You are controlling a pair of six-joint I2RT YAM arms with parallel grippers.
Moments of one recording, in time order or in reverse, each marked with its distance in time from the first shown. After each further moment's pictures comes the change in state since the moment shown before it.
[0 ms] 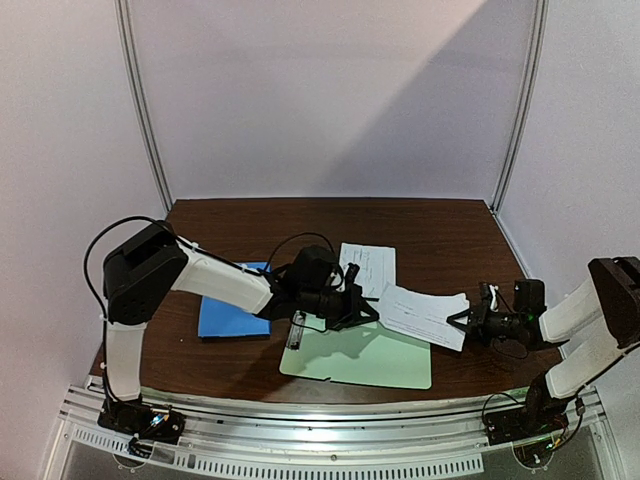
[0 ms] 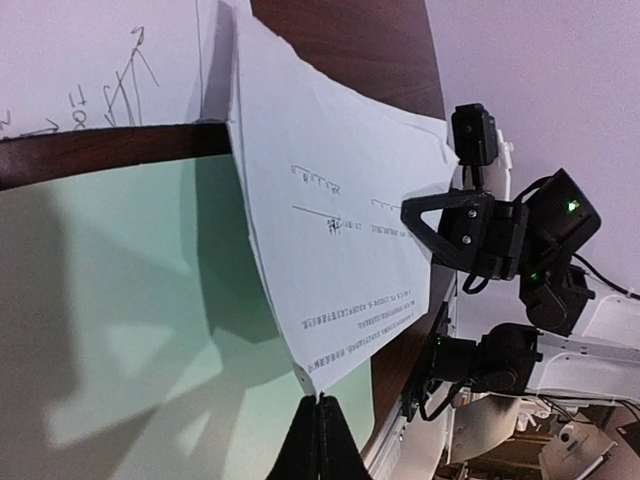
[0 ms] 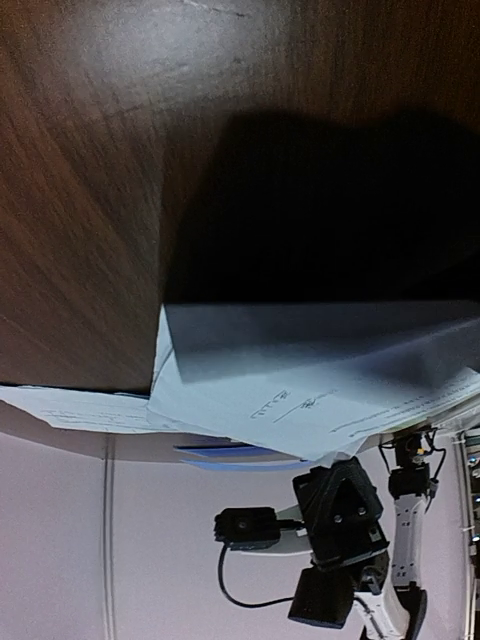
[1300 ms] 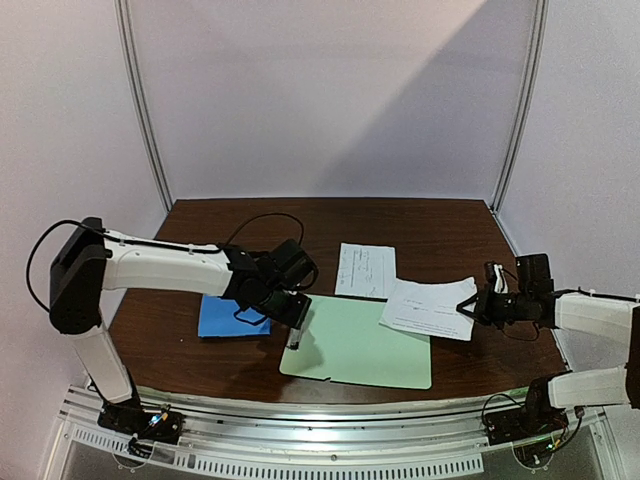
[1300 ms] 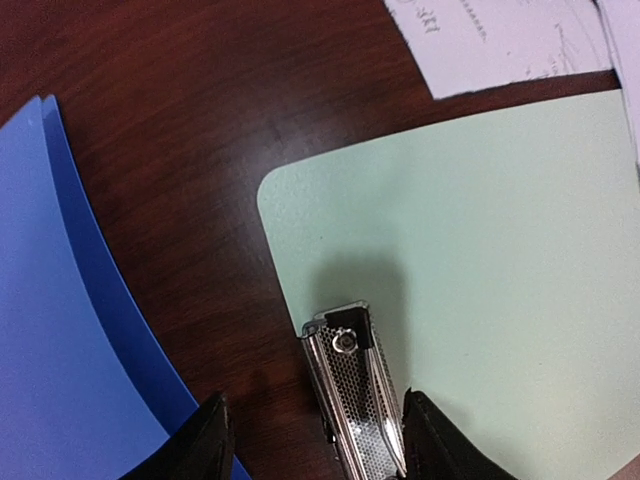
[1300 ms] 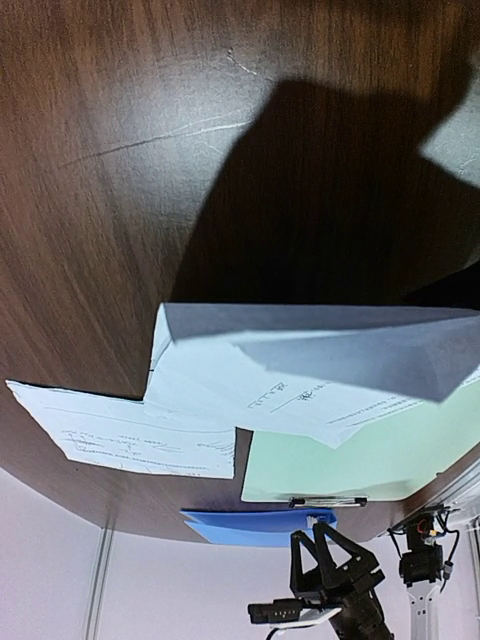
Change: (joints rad) left arm -0.010 -0.307 -0.031 -0.852 -0.712 0.608; right arm 0.078 -0.340 0.208 -0.652 0.261 -0.219
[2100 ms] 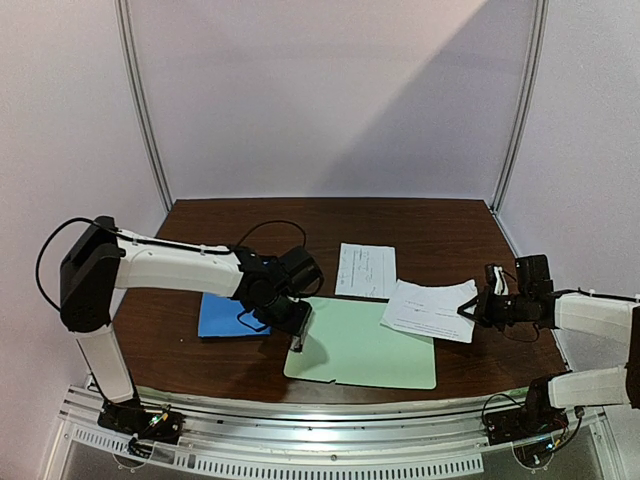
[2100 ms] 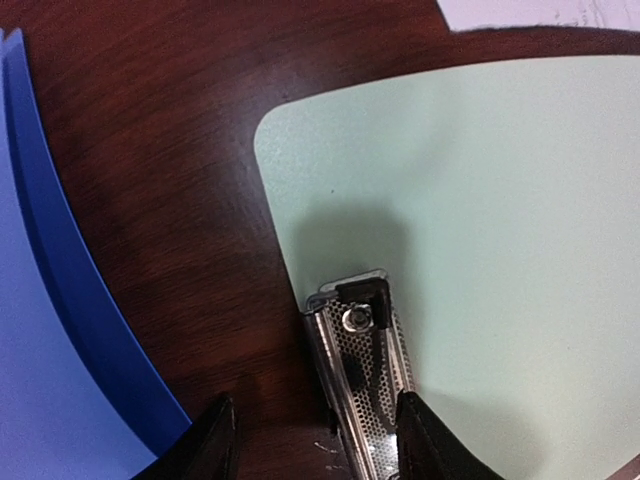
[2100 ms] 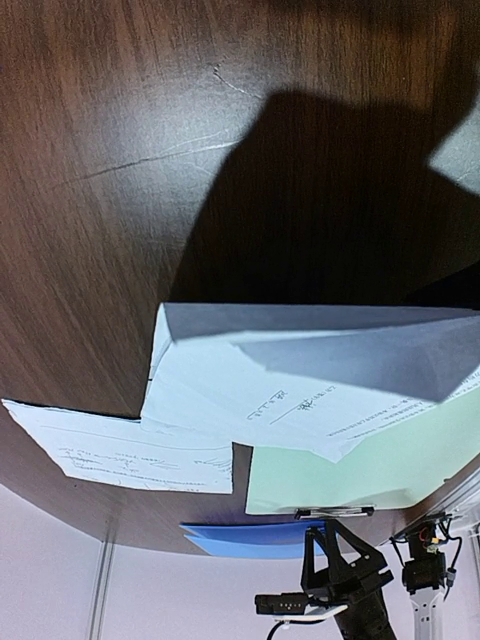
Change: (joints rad) left arm -0.012 0.063 0.040 -0.090 0.052 -0.084; right arm 0.003 -0.003 -0.001 -0.028 0.028 -0.010
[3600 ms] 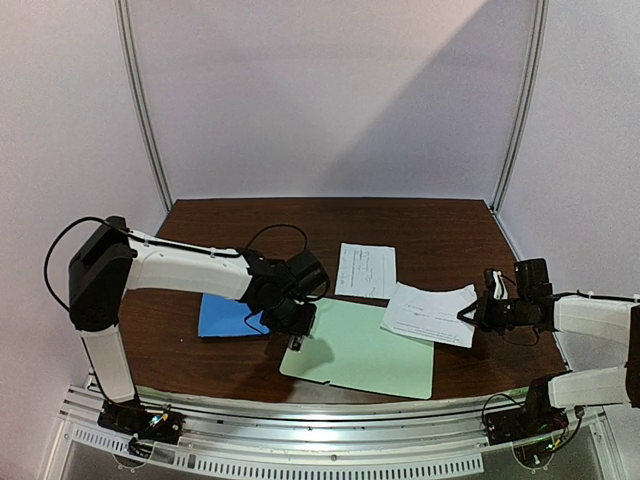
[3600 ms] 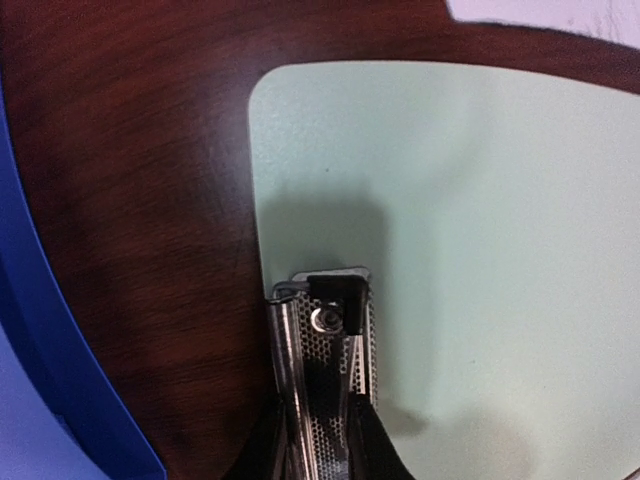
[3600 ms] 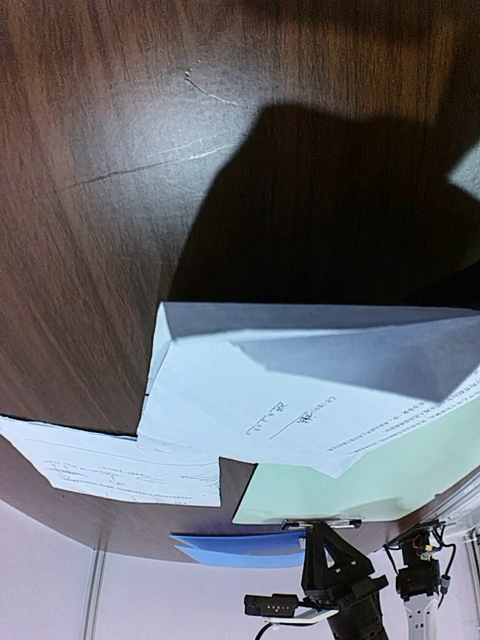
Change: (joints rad) left arm -0.014 0.054 0.025 0.013 0.052 -0.120; right arm 0.000 0.005 -0.023 -0.001 0.000 -0.018
